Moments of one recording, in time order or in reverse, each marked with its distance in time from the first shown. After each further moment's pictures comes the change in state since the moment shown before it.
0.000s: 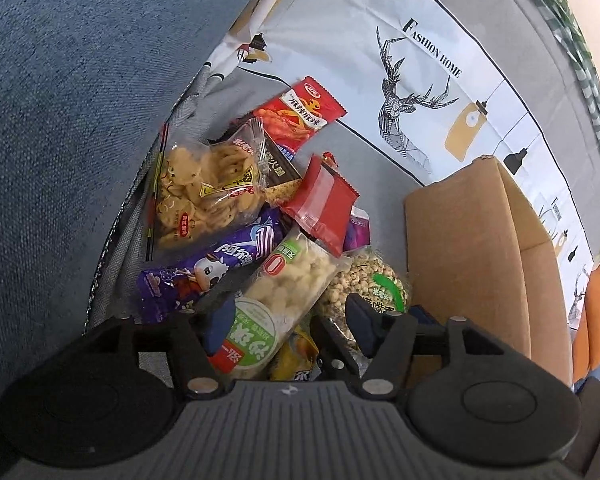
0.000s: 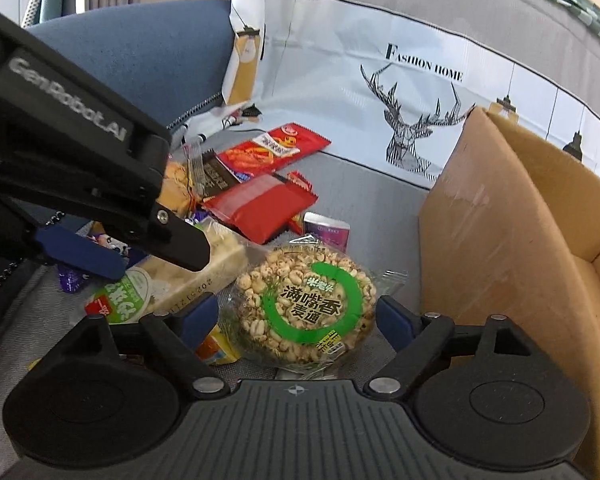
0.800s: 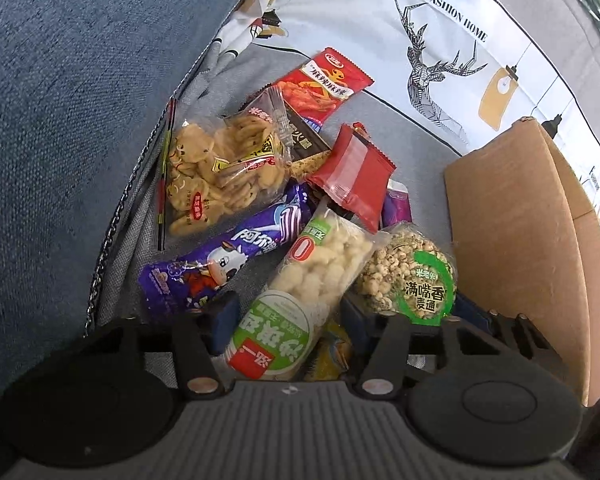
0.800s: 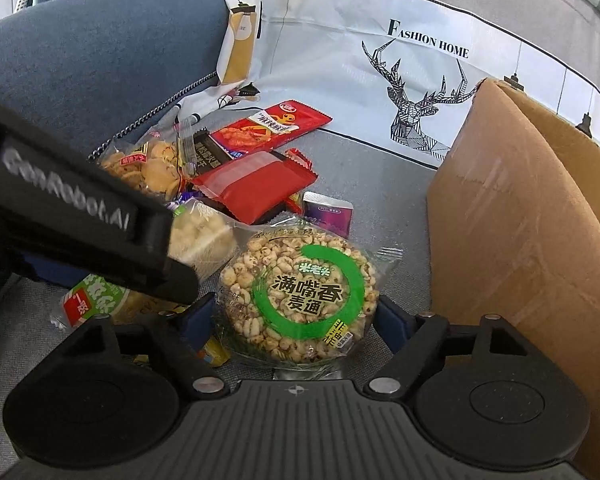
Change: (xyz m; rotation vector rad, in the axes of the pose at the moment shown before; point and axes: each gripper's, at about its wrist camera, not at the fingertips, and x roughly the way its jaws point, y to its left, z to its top) left arm 0.032 0.004 -0.002 0.069 0.039 0.104; right arm 0.018 -0.003 -0.001 0.015 0.044 0.010
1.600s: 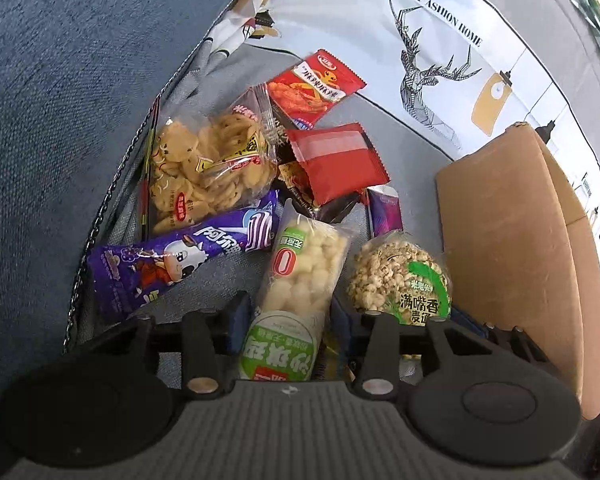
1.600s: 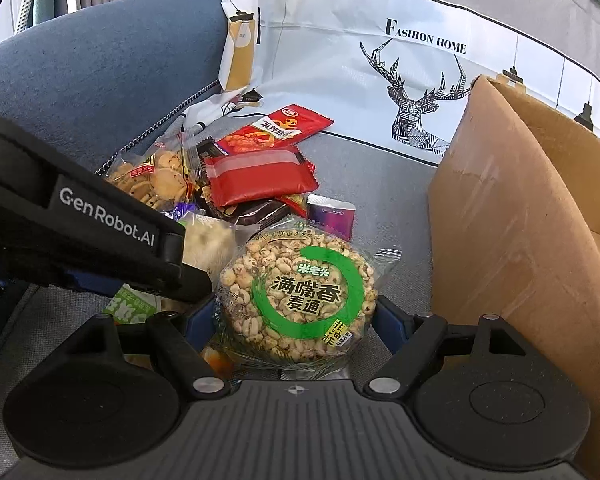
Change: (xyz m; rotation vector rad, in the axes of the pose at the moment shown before) left arm 0.006 -0.002 -0.001 -0.013 -0.013 -0.038; right arm -0.006 -0.002 0.001 0.029 -0.007 0.025
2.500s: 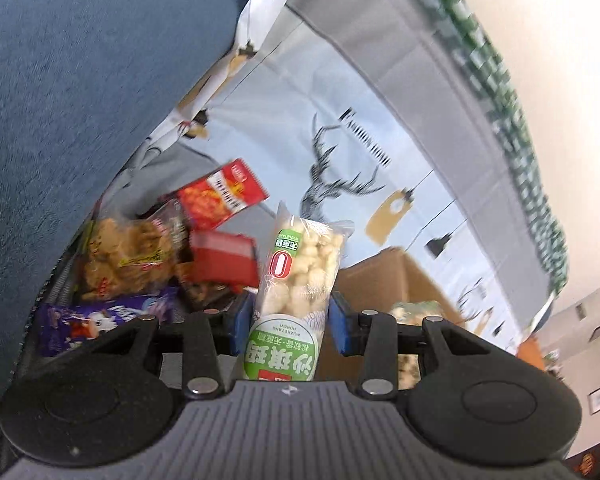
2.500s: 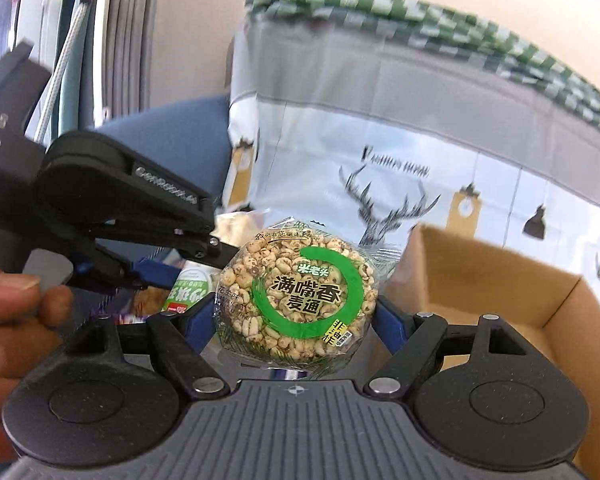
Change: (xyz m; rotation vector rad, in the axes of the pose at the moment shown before) left arm -0.068 -0.012 0.024 -0.185 -0.243 -0.314; right arm -0.112 -0.012 0.024 -0.061 -0.274 -0.043
